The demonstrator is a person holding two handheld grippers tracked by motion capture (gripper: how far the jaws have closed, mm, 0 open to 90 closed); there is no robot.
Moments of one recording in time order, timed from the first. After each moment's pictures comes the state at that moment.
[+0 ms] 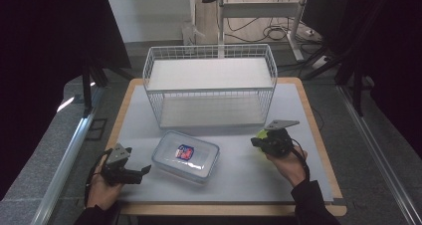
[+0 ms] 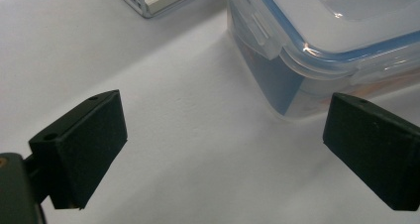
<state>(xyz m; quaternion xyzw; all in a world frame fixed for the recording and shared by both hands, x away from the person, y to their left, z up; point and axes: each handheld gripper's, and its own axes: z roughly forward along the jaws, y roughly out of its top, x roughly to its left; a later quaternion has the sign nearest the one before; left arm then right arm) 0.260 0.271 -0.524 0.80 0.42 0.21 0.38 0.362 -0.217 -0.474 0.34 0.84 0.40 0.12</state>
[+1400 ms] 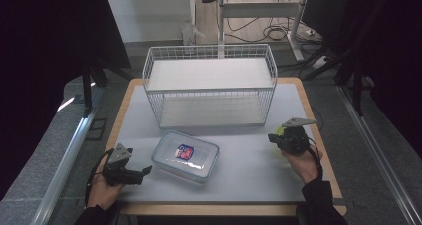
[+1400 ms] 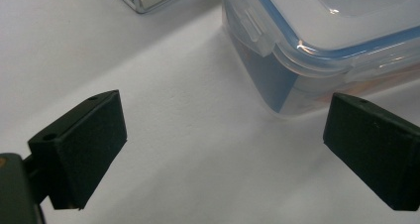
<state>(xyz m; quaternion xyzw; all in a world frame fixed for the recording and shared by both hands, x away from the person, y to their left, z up) 0.260 0.268 -0.524 0.80 0.42 0.20 0.37 0.371 -0.261 -0.475 0.40 0.82 0.38 0.16</state>
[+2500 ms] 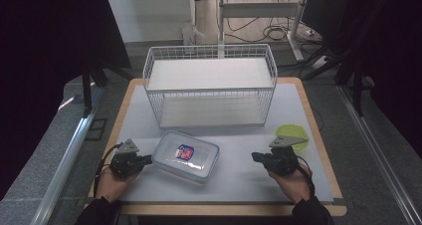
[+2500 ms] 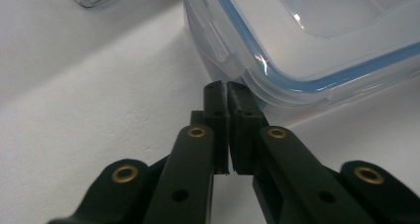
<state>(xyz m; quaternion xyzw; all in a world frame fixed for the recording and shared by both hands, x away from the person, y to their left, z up) 0.282 0.256 -0.524 0.82 0.41 0.12 0.38 0.307 -0.220 -0.474 0.34 0.83 0.42 0.09</state>
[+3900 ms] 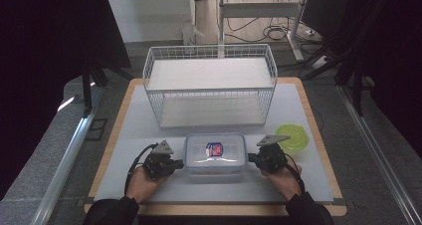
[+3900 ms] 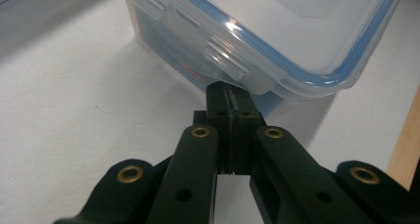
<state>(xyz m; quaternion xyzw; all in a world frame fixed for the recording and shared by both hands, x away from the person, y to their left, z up) 0.291 0.166 -0.519 0.85 0.36 0.06 0.38 0.328 -0.201 -0.498 0.35 0.86 0.36 0.10</state>
